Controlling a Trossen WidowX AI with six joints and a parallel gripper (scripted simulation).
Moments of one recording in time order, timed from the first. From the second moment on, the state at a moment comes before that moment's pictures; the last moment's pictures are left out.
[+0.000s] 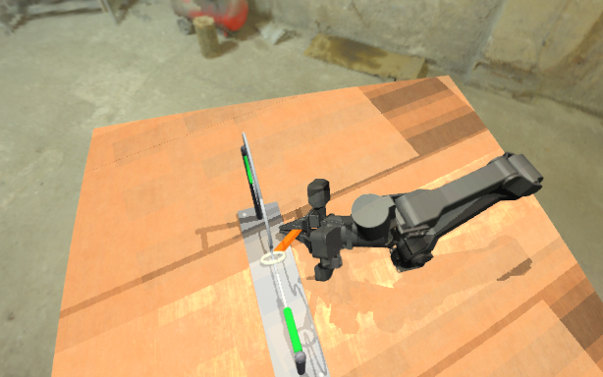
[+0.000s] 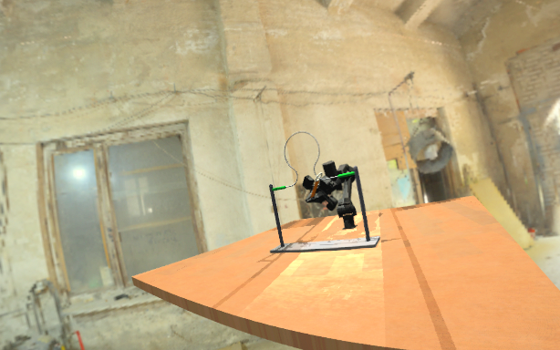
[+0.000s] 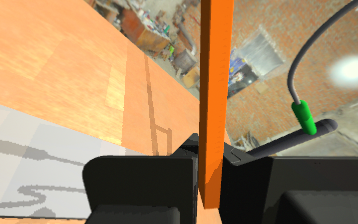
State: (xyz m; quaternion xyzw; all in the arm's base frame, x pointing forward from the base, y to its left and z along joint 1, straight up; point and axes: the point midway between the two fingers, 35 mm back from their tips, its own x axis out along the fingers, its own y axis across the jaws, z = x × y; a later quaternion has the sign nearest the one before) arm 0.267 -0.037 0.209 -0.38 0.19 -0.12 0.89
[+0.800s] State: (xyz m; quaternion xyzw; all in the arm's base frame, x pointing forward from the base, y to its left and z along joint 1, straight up) arm 0.260 0.033 0.166 -0.14 0.24 -0.05 0.96
